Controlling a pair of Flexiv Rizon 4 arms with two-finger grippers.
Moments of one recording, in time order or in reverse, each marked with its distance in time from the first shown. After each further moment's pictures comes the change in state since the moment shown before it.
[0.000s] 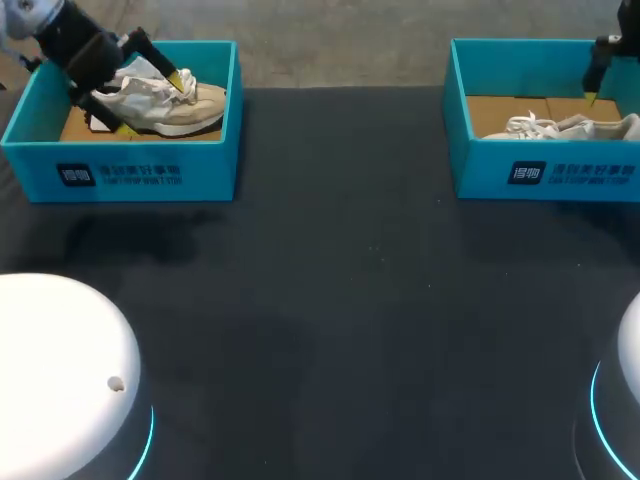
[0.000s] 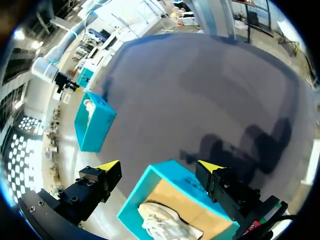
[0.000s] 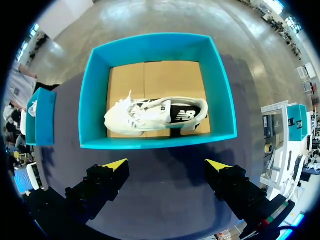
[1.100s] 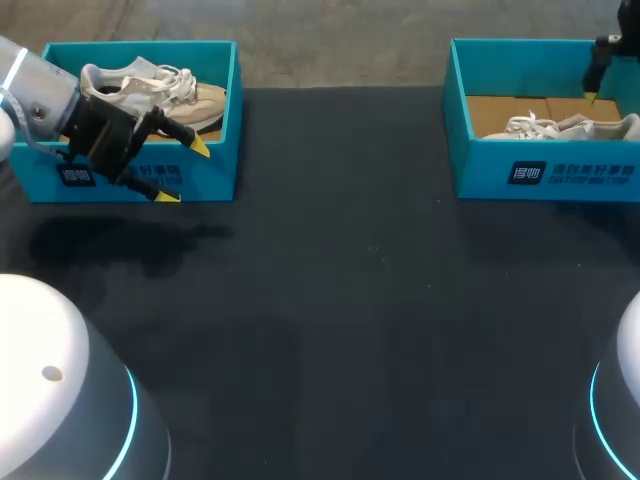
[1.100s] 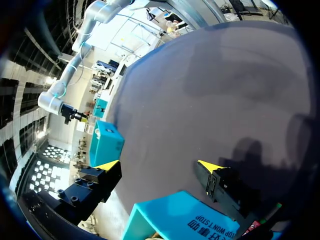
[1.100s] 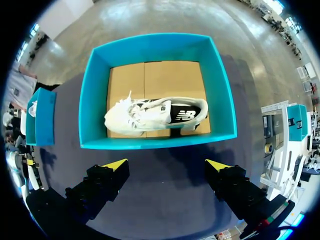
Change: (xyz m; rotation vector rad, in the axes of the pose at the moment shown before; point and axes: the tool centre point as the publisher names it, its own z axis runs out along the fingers) left arm 0.036 -0.024 0.108 0.205 -0.270 0.133; right arm 0.000 0.000 0.000 0.000 -0.001 0.000
